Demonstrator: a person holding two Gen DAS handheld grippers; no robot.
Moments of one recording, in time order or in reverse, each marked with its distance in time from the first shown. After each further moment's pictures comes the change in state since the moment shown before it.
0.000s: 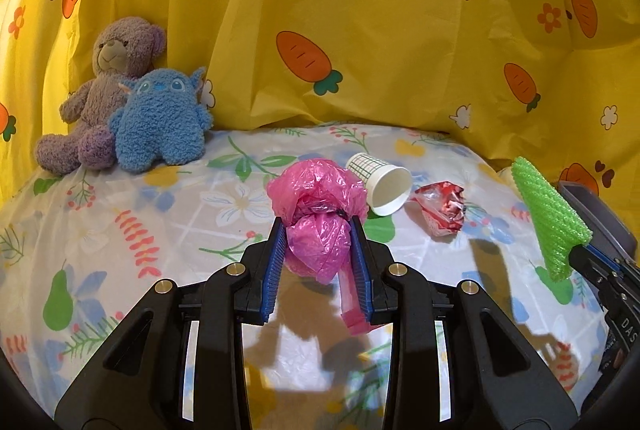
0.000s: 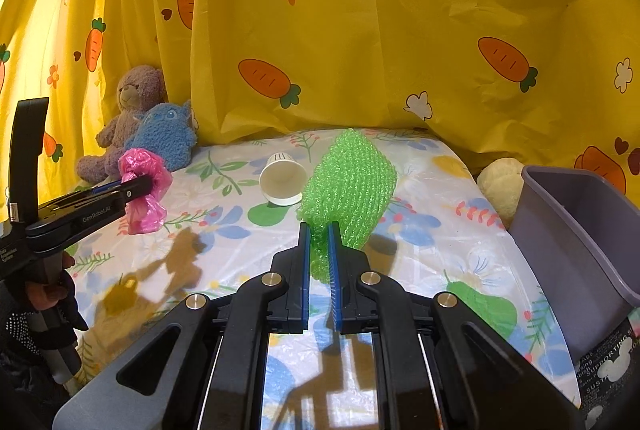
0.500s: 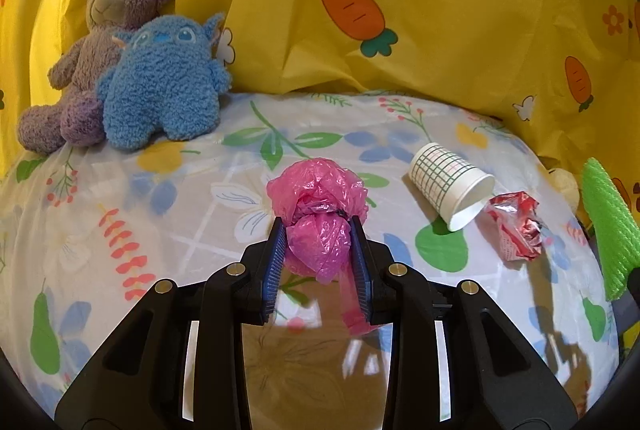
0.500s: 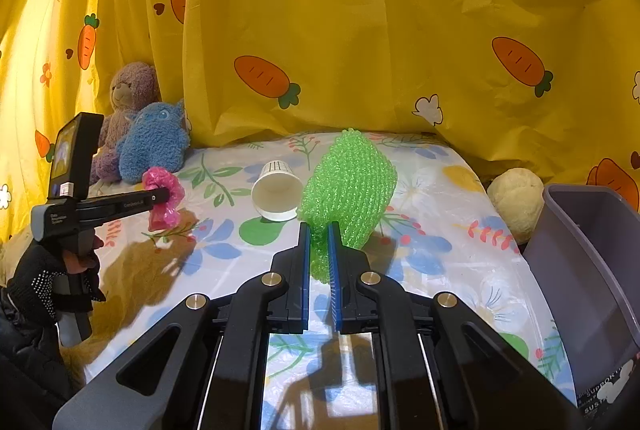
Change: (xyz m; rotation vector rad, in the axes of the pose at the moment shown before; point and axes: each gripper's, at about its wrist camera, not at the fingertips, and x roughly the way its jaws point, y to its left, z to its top) left arm 0.091 0.052 0.026 -0.066 0.149 0.064; right arm 0.036 -0.002 0.023 -0.024 0.010 0.015
